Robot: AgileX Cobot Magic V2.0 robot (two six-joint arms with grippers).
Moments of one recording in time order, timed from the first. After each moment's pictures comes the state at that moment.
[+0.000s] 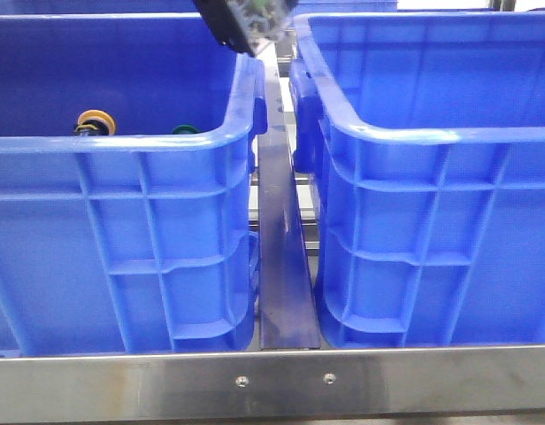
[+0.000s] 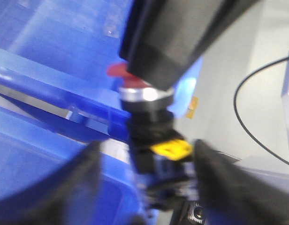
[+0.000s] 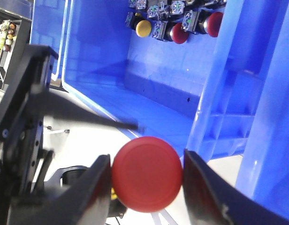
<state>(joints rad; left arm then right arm) -0.76 1.32 -1.29 -0.35 0.90 0.54 0.24 1.21 -1.03 1.07 0.96 -0.34</state>
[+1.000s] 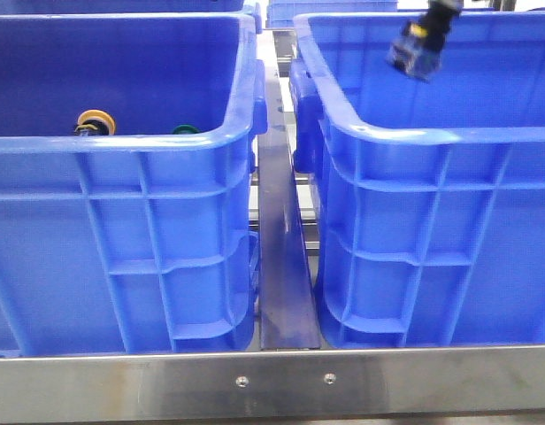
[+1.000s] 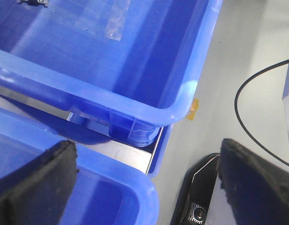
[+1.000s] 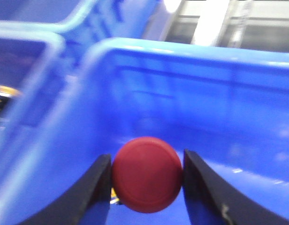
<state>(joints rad) -0.76 1.32 -1.29 -0.35 0.91 0.54 0.08 1.35 -1.03 0.93 0.36 -0.87</state>
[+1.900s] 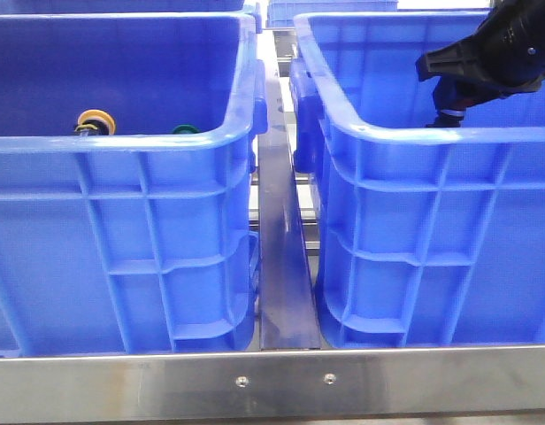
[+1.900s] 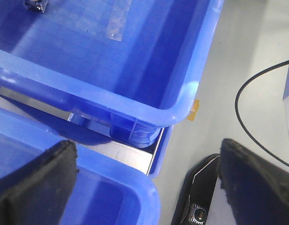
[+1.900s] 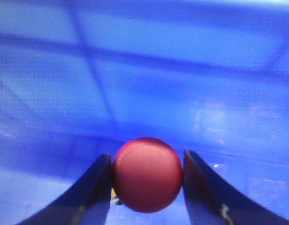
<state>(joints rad) -0.76 1.32 -1.29 -0.35 0.90 0.54 0.09 1.72 -1.10 0.98 -0.02 -1.00</state>
